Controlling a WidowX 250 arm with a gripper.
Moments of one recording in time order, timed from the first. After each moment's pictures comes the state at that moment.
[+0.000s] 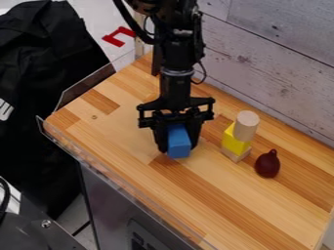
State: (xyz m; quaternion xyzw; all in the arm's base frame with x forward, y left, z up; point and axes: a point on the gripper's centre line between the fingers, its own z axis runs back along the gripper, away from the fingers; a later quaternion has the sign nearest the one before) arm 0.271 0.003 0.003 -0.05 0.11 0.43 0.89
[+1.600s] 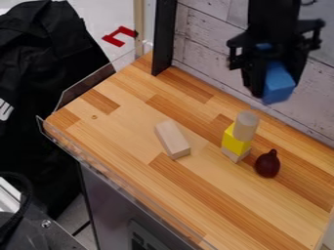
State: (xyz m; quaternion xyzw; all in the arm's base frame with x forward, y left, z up) arm 0.308 -0.090 0.117 -0.08 0.01 0.45 0.89
